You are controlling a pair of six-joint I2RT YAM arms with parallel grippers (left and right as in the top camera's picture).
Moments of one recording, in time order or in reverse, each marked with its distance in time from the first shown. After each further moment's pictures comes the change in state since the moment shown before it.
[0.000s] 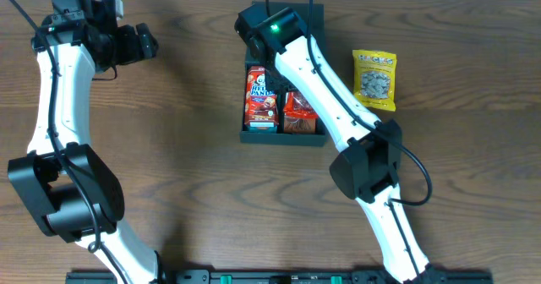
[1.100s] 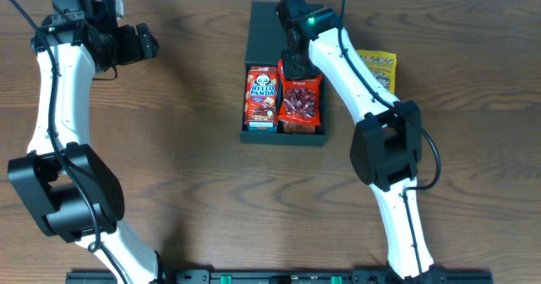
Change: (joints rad) left arm 0.000 0.000 0.000 0.000 0.004 0.000; right arm -0.175 0.000 -0.246 0.416 -0.251 -0.277
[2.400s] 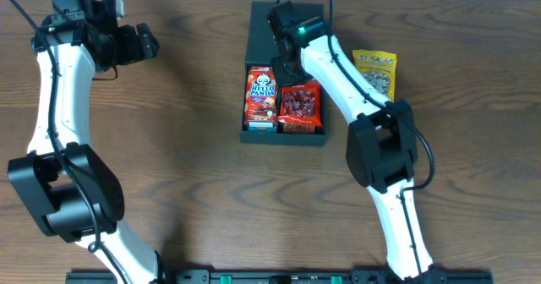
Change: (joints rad) left arm 0.000 0.000 0.000 0.000 0.006 0.000; right arm 0.032 0.000 -0.060 0.096 -0.051 -0.072
